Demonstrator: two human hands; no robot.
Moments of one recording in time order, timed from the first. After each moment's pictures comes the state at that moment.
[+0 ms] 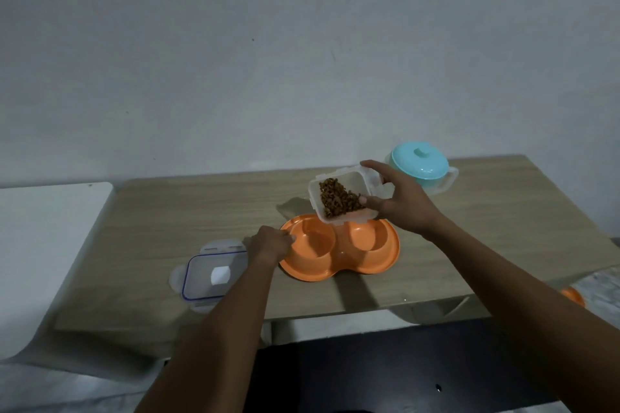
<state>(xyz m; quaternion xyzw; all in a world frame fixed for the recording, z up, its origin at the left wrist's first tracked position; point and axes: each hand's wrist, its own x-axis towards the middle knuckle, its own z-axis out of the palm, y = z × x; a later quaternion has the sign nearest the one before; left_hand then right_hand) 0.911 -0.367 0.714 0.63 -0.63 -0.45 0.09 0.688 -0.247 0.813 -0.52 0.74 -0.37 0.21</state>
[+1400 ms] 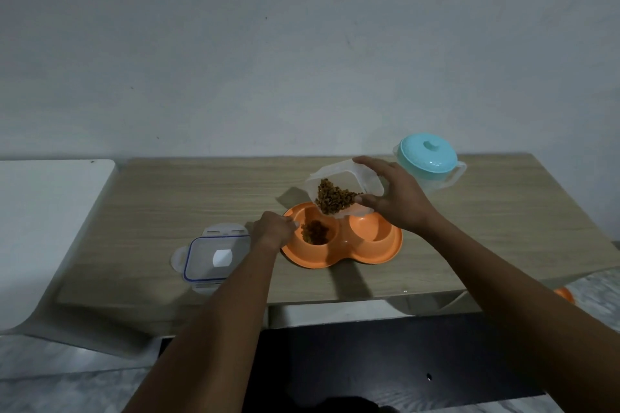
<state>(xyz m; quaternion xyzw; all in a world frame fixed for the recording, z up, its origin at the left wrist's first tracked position) 0.915 -0.364 0.717 0.62 -0.60 -0.49 0.10 0.699 -0.256 0.799 -0.57 0.74 -0.30 0.16</state>
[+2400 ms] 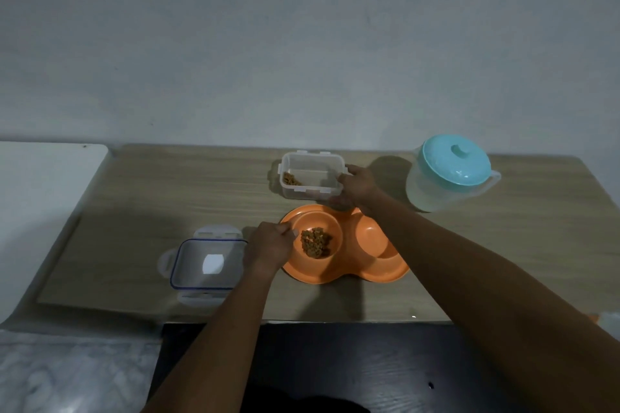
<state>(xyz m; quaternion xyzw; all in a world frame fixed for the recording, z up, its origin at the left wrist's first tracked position) 0.909 -0.363 0.700 0.62 -0.65 -0.44 0.09 0.690 -0.399 0.694 -0.19 0.72 -0.45 0.49</state>
